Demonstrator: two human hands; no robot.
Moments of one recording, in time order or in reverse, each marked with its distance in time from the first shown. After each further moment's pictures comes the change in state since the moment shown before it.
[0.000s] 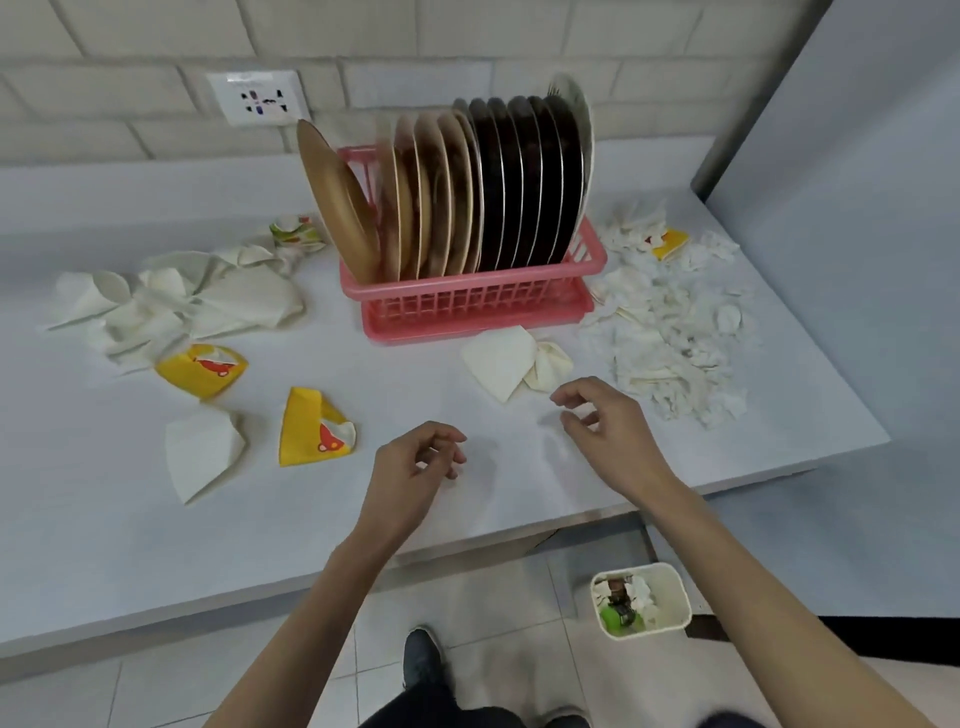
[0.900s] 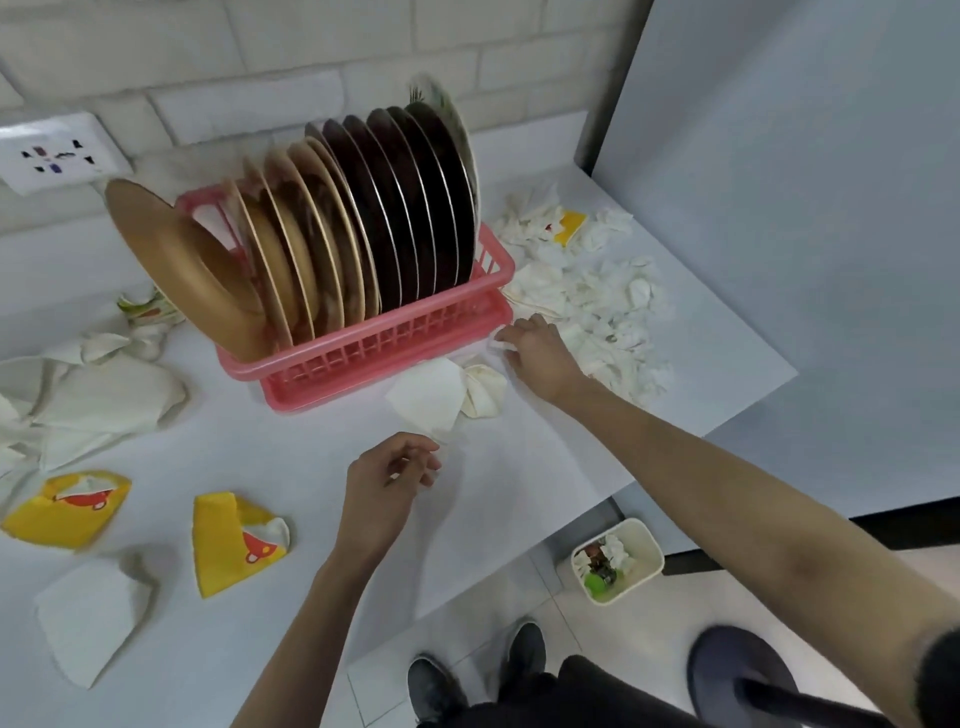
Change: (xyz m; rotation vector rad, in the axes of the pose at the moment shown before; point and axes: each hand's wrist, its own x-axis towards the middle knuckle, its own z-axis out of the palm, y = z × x) left_hand 0.078 0.008 0.016 0.002 -0.159 0.026; right_hand 0.141 0.081 -0.003 -0.637 0.023 0.035
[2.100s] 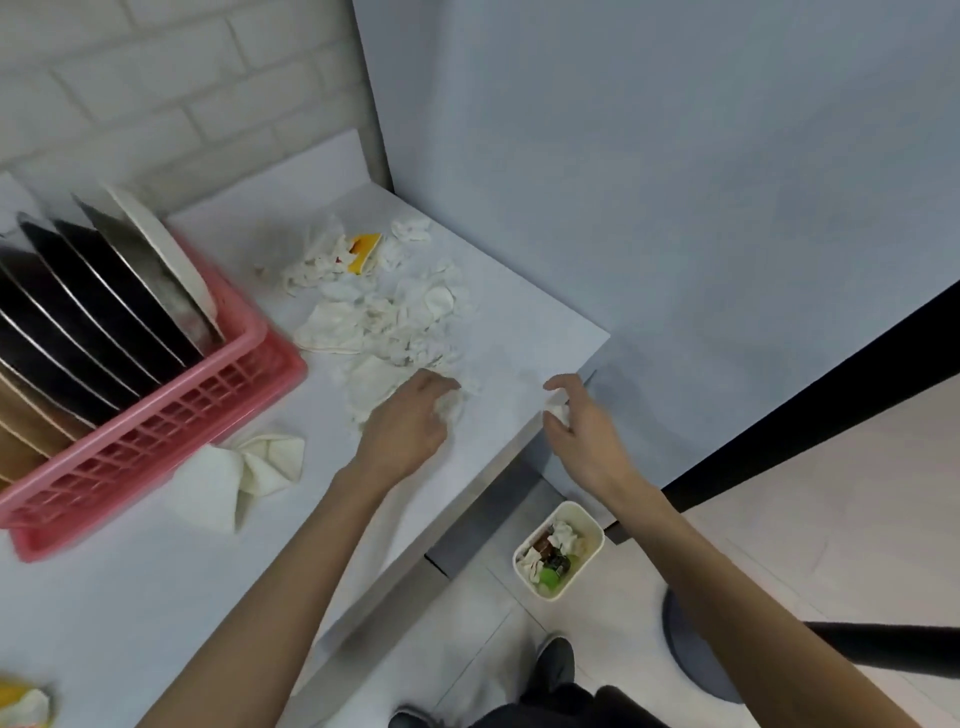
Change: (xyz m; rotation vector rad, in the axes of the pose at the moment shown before) left_hand 0.095 0.088 0.247 0.763 -0.421 0.564; right_hand -0.230 0.166 -0.093 0.690 0.204 0.602
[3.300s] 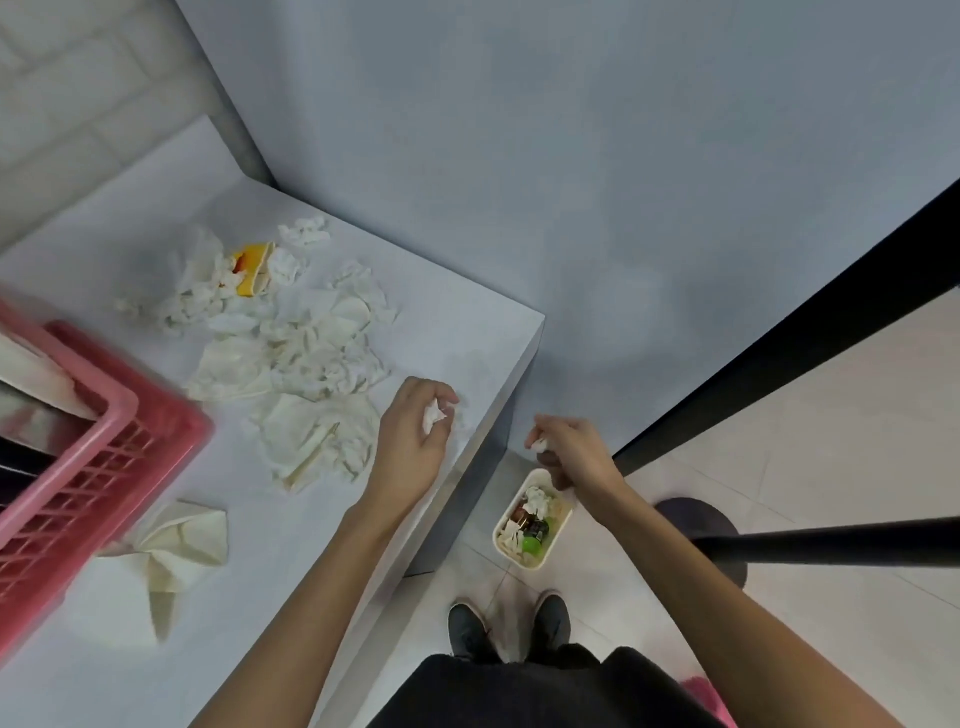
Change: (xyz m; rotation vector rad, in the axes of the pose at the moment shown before) left_hand 0.041 0.056 0.041 -0.471 0.089 0.055; right_hand 0.004 0.038 -0.017 0.656 0.076 0.625
